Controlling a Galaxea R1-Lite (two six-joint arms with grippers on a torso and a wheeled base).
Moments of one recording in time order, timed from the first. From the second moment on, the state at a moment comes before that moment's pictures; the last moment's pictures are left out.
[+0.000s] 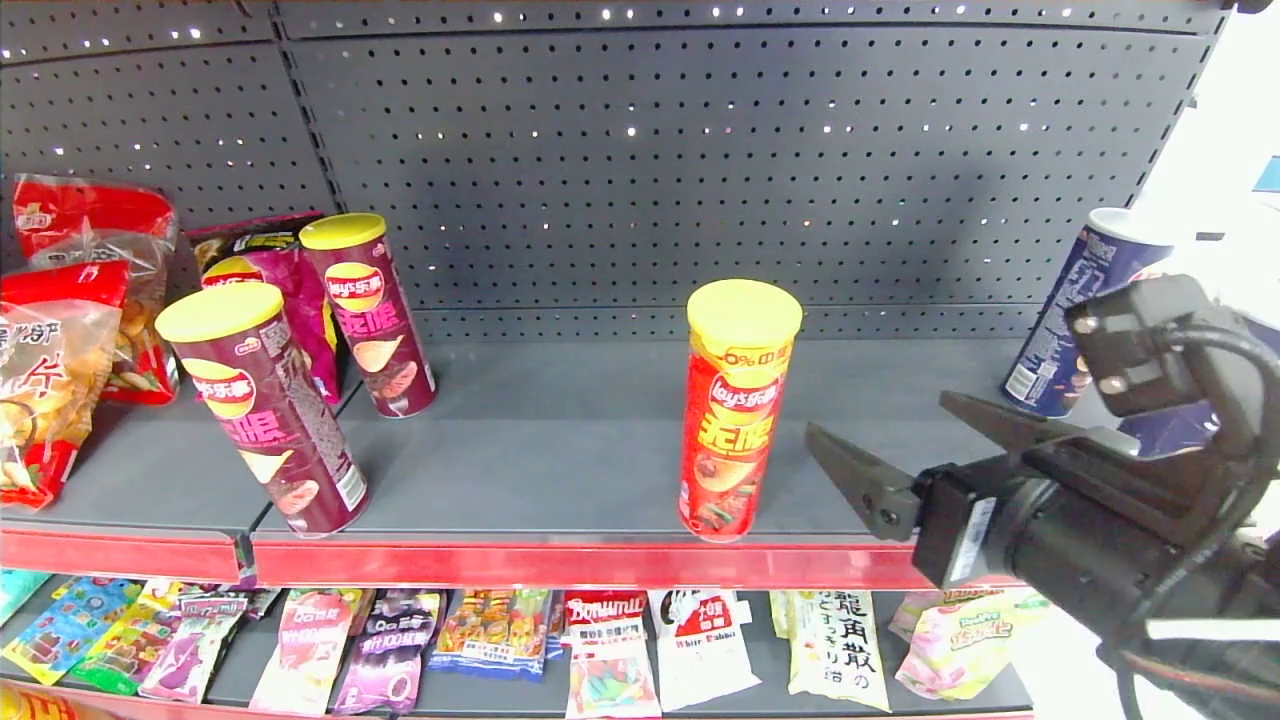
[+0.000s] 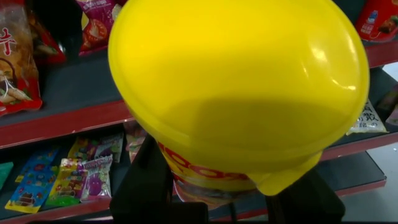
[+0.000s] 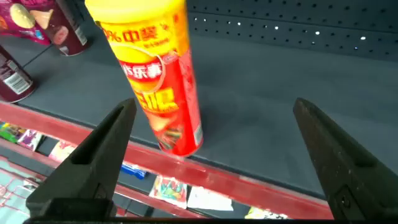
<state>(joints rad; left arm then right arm) 0.05 0.30 -0.43 0.27 -0.21 0.16 1.01 1.36 -0.61 -0.56 -0.67 0.14</state>
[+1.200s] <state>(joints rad) 0.04 0.52 -0.47 0.11 -0.44 0.16 0.24 0.17 -0.33 0.52 -0.37 -0.05</state>
